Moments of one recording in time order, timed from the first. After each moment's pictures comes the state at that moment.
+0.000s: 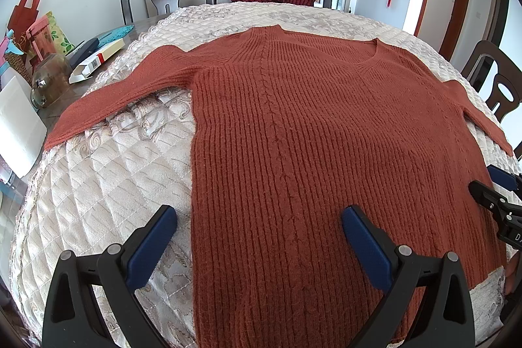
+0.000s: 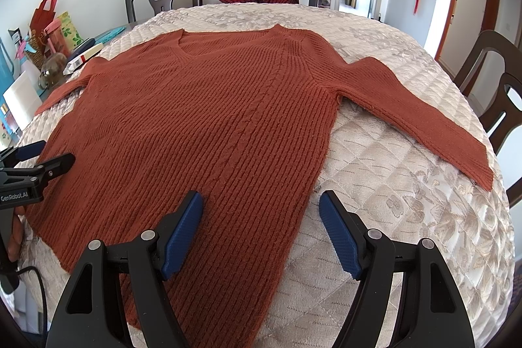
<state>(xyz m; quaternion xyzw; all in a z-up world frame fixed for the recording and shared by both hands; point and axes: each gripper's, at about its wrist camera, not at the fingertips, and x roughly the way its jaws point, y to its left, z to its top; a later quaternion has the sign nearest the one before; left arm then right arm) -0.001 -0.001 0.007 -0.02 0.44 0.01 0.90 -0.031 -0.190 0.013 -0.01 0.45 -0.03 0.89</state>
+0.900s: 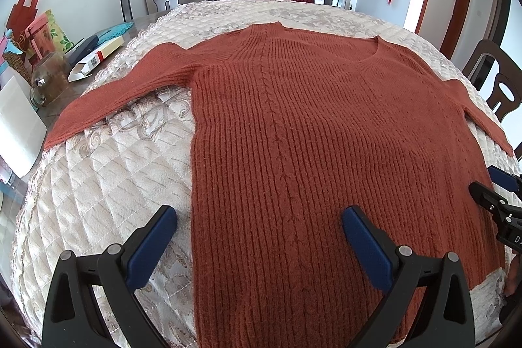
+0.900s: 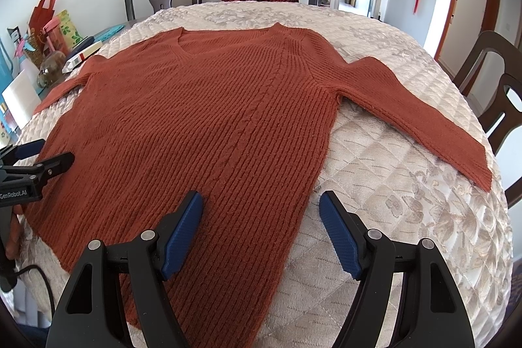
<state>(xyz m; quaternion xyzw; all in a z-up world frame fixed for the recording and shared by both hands) 0.004 0.002 0.005 -0.02 0.45 0.02 0.89 -0.026 -0.187 0.012 -0.02 0.45 -0.04 0.89</state>
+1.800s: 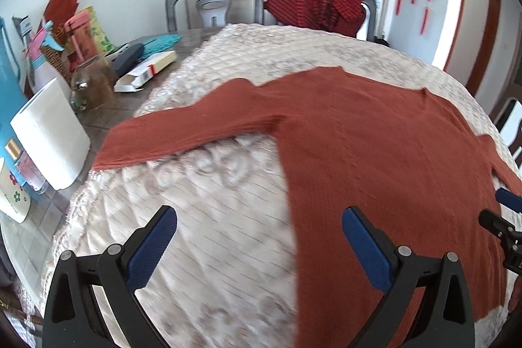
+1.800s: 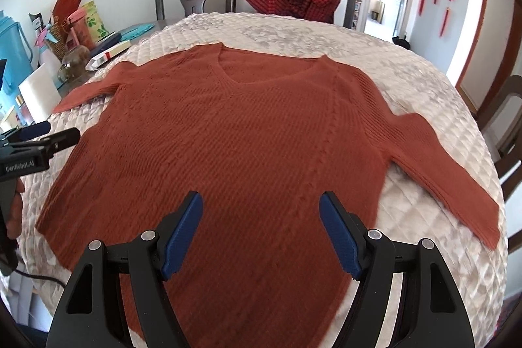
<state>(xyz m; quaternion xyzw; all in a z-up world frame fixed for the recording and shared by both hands) 0.007 0.064 0.027 -0.04 0.40 0.10 0.91 0.007 -0.151 0.033 -0.05 0.44 0.02 0.90</state>
